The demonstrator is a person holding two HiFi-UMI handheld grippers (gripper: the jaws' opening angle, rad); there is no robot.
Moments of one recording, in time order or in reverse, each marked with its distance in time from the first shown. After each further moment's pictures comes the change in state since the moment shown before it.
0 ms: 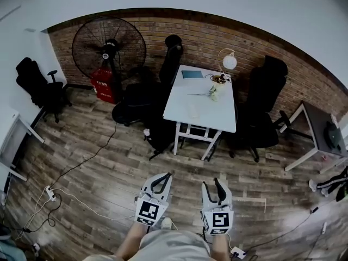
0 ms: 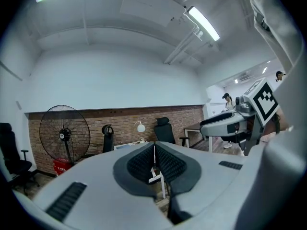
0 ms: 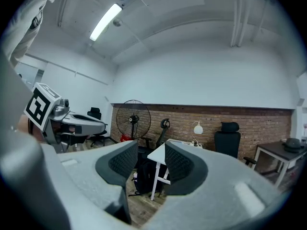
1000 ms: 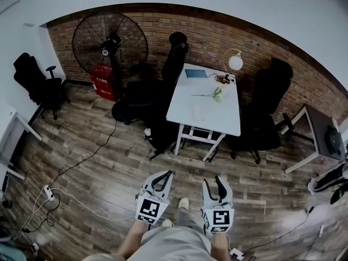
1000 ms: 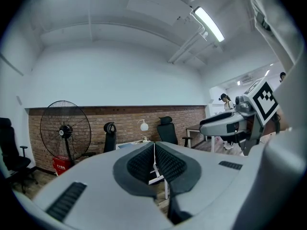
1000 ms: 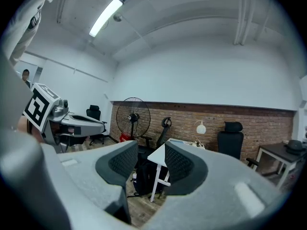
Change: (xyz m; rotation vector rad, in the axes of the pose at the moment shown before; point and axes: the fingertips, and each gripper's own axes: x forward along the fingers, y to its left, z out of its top) left arm 0.031 0.053 -0.013 -0.030 0.004 0.008; right arm 0.065 0.007 0.003 -0.021 0.021 0.010
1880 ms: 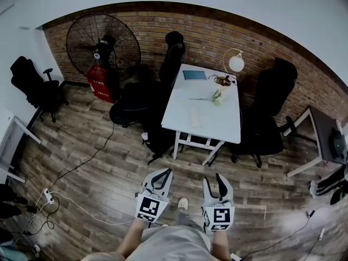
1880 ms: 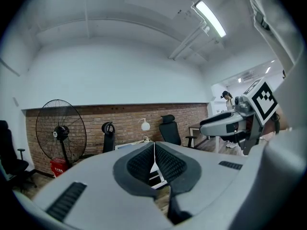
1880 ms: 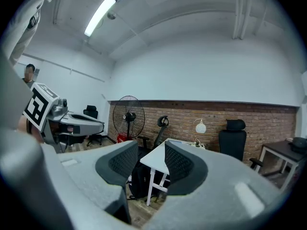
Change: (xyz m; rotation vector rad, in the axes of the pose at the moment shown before) left arm 0.094 0.024 0.007 0.018 0.013 0.006; right arm 0.076 -0.064 -0.001 0.013 -0.003 0.014
